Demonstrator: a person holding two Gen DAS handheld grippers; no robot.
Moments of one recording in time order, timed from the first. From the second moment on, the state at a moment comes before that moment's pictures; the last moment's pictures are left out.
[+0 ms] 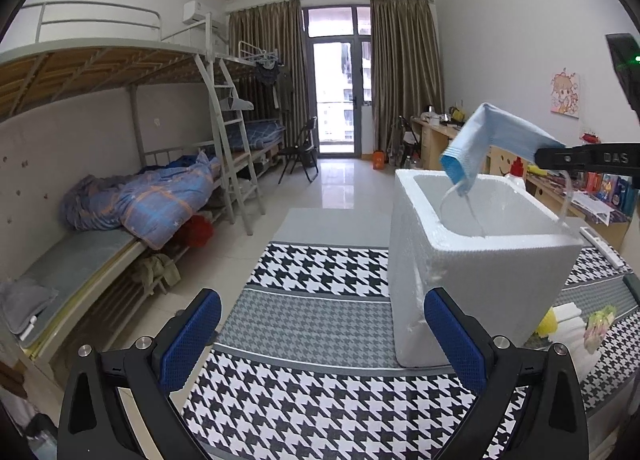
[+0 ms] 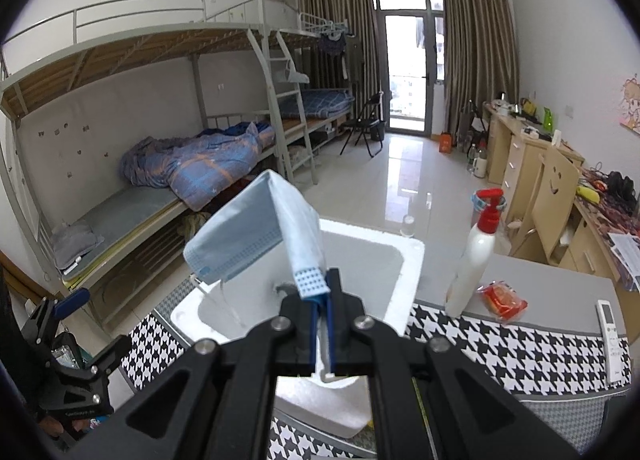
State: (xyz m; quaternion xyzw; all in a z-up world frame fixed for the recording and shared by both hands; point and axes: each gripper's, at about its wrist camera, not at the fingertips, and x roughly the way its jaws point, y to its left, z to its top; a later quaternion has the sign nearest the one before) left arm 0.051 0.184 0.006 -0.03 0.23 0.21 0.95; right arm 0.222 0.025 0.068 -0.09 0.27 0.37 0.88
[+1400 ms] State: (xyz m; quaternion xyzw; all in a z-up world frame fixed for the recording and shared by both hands) left arm 0.054 0.170 -0.003 -0.04 0.25 0.19 0.95; right arm 0.219 0.038 0.058 -0.12 0.30 0.37 0.87
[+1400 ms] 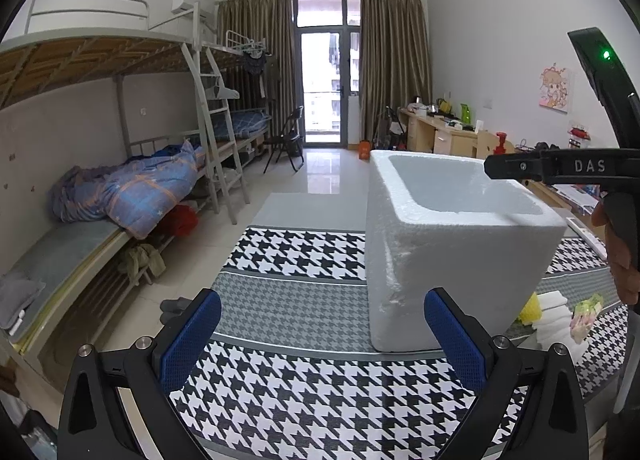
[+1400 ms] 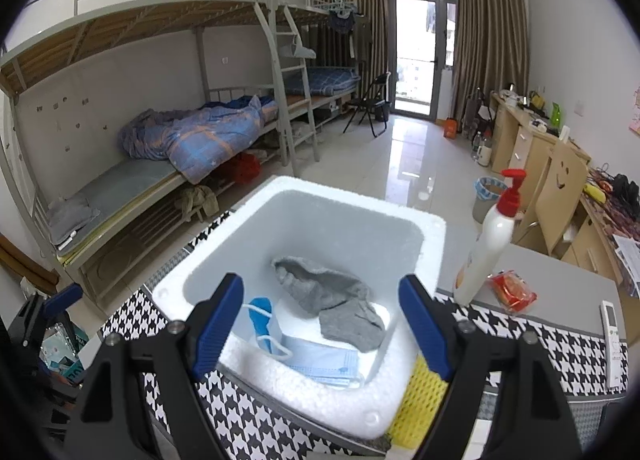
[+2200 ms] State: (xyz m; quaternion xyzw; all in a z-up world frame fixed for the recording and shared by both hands) left arm 0.058 0.120 0.013 -0.01 0.23 0.12 0.97; right arm 0.188 -0.027 0.084 -0.09 0.24 0.35 0.90
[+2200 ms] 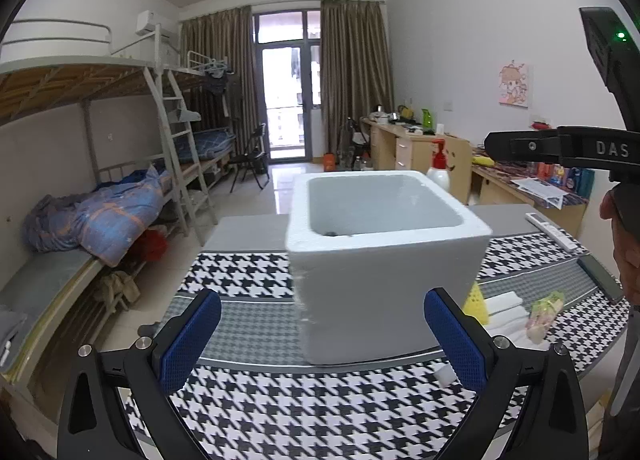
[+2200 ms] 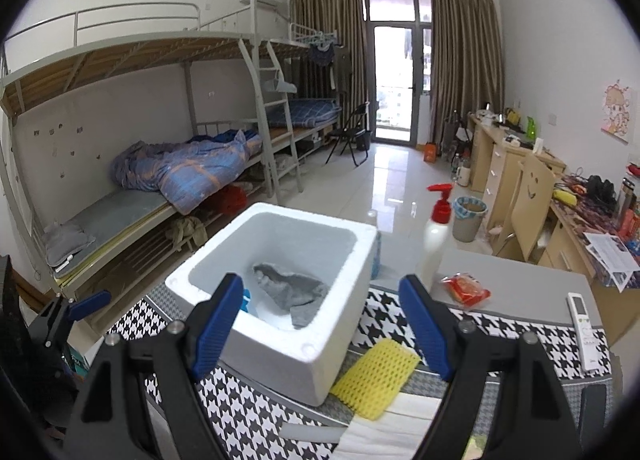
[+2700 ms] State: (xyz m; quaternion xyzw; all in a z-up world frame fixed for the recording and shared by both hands) left arm 0.071 0.075 0.020 0.00 0.22 0.05 0.97; right arm 0.175 -0.082 0.083 -0.06 0.23 0.30 0.92
